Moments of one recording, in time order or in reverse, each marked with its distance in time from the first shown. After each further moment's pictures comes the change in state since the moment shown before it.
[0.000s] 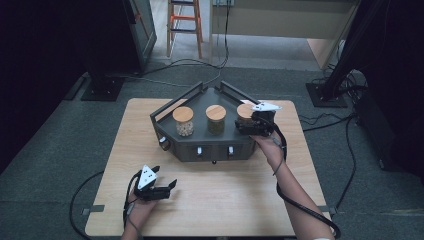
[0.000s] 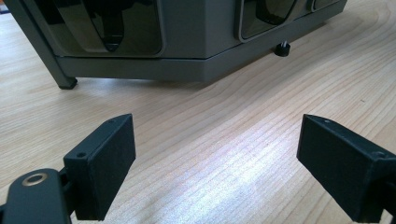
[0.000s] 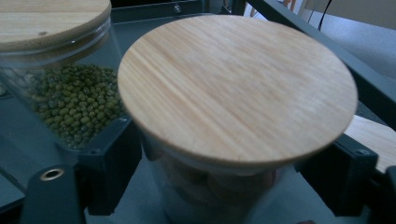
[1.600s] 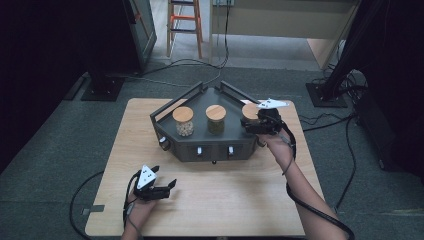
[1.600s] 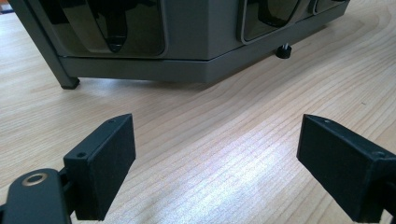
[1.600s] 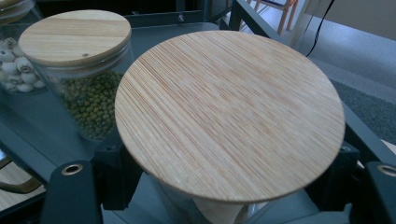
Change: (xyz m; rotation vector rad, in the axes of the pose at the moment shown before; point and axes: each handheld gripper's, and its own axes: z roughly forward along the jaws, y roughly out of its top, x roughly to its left) left arm 0.000 -0.001 0.000 -0.006 0.005 -0.007; right arm -0.004 0.021 -0.030 0.020 0.006 -0.045
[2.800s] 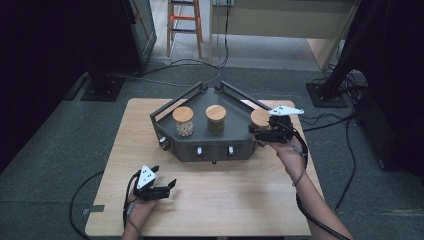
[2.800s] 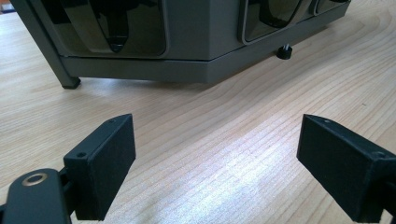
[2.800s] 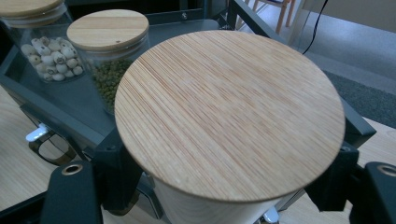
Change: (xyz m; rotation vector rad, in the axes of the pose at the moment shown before) left arm 0.000 -0.001 0.000 -0.003 0.001 -0.005; right arm 0.003 -0.011 -0.045 -0.002 0.004 0.033
